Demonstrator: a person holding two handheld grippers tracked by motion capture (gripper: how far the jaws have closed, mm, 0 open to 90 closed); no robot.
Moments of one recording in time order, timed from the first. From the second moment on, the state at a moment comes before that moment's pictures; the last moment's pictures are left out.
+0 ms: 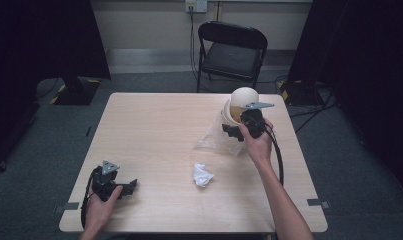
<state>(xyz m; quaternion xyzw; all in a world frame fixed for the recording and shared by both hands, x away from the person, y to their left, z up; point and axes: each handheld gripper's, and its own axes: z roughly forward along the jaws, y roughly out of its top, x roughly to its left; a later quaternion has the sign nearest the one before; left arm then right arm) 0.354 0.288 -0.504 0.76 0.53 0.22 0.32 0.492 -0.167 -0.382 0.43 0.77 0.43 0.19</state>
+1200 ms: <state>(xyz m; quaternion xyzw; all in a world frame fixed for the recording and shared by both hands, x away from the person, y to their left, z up) 0.354 0.288 -0.503 0.76 0.52 0.22 0.32 0.396 -0.126 -0.438 0.37 0.82 0.42 0.11</state>
